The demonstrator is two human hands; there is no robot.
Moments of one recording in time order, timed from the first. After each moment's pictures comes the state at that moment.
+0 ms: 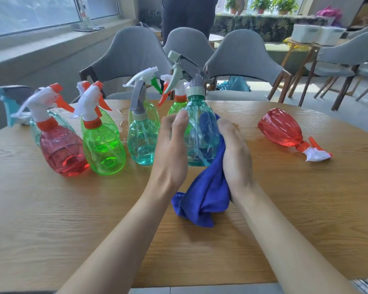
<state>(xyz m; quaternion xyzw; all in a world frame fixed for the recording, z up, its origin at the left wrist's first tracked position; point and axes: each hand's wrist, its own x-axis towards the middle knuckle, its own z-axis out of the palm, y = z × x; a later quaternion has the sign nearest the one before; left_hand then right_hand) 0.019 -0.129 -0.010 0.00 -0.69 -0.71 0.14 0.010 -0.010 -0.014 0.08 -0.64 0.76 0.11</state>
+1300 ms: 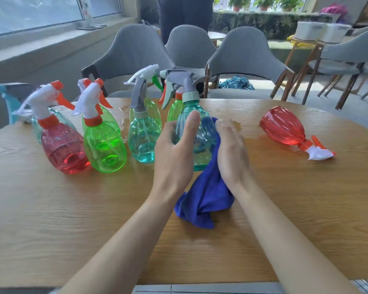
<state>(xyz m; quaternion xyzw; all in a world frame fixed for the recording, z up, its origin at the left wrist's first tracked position) 0.028 -0.121 -0.014 0.03 -0.70 -0.69 0.20 0.008 -0.009 -0.014 0.07 -0.76 0.64 0.13</state>
